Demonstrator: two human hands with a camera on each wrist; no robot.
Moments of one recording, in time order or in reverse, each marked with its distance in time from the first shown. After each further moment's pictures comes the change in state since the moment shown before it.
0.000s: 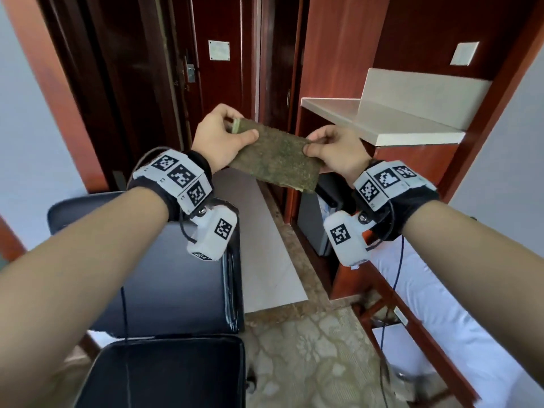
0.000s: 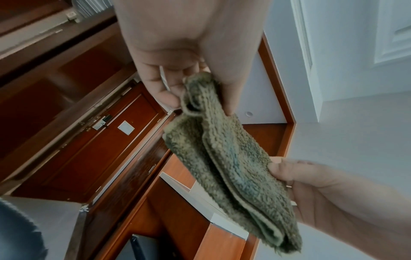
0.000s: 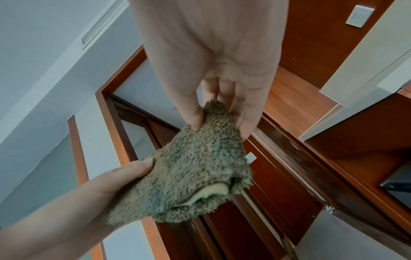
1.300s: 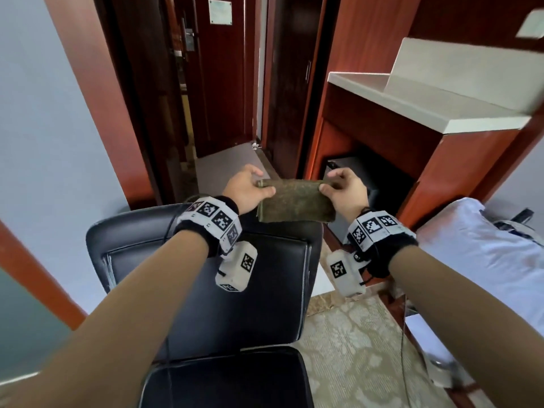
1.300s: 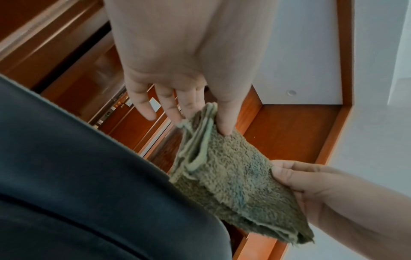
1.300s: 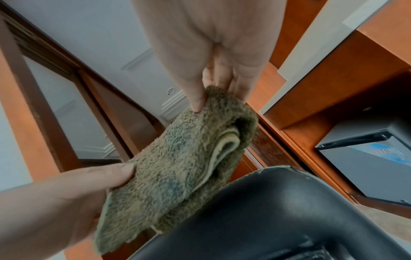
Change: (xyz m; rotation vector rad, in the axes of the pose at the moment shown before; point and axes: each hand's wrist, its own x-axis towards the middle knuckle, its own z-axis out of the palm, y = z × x) left_hand 0.084 -0.232 -0.090 0.114 -0.384 -0.289; right_hand 0.092 0.092 0.235 -0.233 0.248 0.187
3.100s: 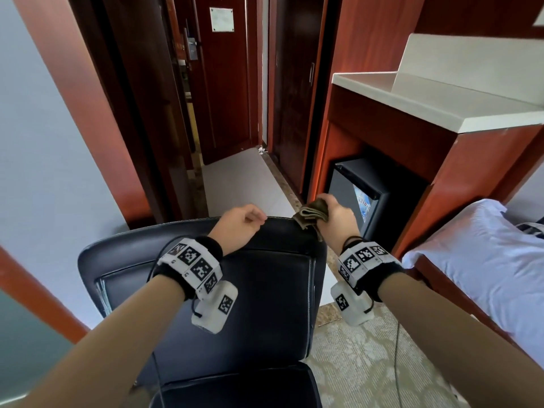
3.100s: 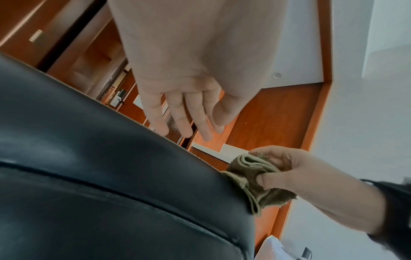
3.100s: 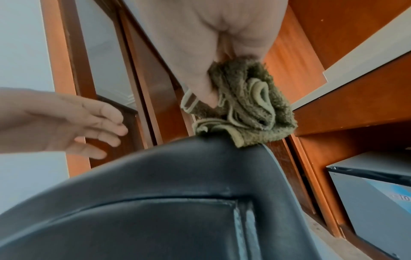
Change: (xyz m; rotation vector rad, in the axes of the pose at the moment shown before) left_hand -0.004 -0.039 0.005 0.072 -0.123 0.121; right_hand -0.001 0.026 0.027 -0.361 -0.168 -0.119
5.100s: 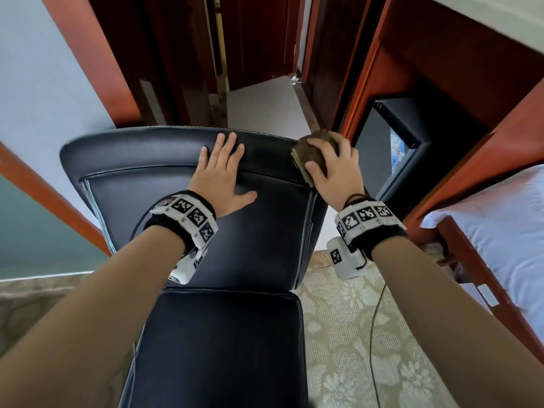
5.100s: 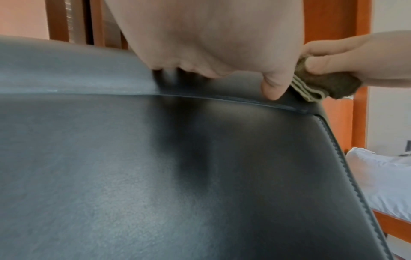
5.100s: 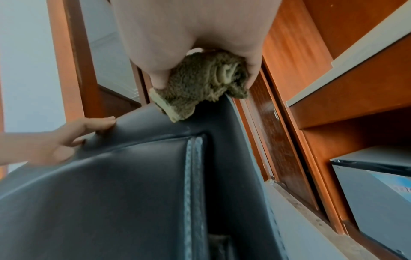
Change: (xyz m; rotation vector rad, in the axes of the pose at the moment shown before) left_hand -0.027 -0.055 0.053 0.913 0.029 -0.098; right_hand -0.004 0.052 0.044 -0.068 -0.028 -0.298
